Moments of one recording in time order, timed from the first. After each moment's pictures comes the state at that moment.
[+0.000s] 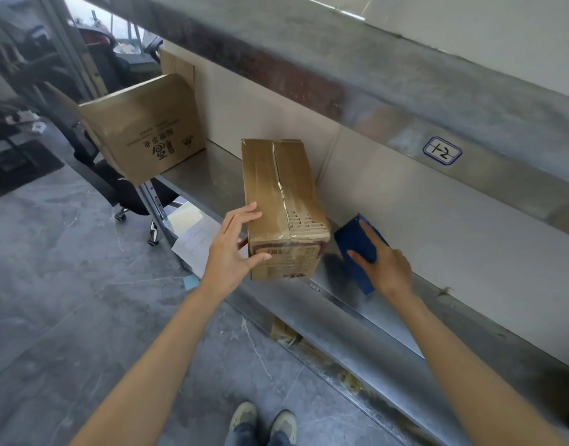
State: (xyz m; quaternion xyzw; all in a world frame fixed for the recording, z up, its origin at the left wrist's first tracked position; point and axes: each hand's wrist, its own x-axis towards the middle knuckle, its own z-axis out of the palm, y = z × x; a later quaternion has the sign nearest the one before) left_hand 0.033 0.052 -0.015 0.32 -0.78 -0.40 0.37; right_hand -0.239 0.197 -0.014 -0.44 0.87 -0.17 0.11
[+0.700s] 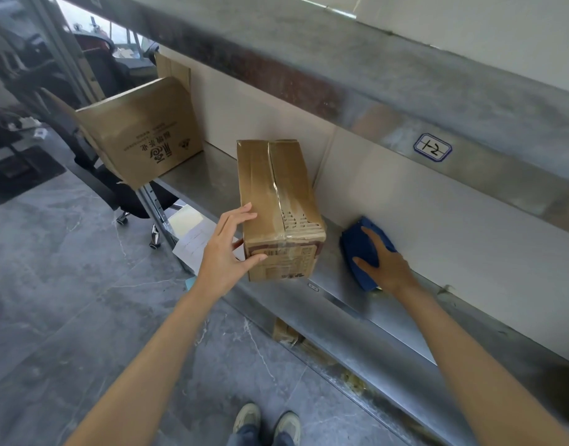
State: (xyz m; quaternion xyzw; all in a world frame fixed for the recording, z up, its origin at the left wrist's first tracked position) left_hand 0.036 0.049 -0.015 0.31 -0.80 -0.36 0.37; right_hand -0.268 0.202 -0.033 -0.43 0.86 -0.17 0.22
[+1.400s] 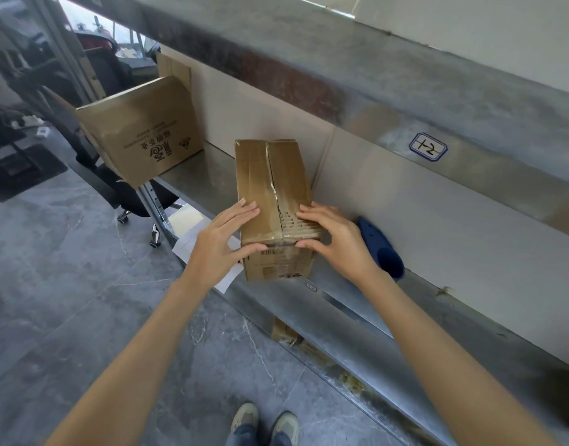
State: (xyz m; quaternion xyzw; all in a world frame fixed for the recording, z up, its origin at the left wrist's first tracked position) left_hand 0.037 0.034 -0.006 0.28 -0.85 -0.27 0.35; right_hand -0.198 0.147 0.017 -0.66 0.64 -0.36 0.12
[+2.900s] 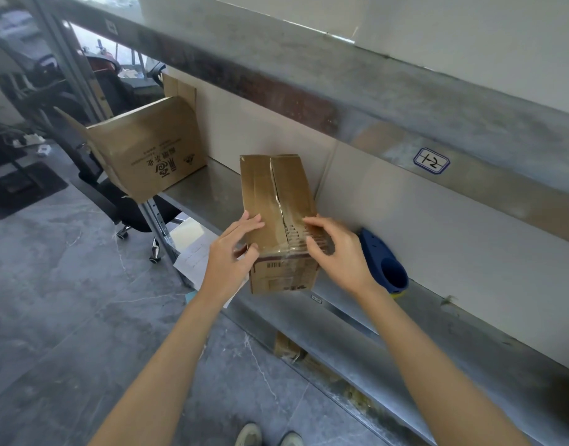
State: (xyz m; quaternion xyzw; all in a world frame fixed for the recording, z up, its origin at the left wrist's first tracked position) left_hand 0.031 0.054 0.008 0.33 -0.72 -0.47 0.39; right_hand -0.176 0.147 0.023 -0.59 0.69 -0.41 0.11
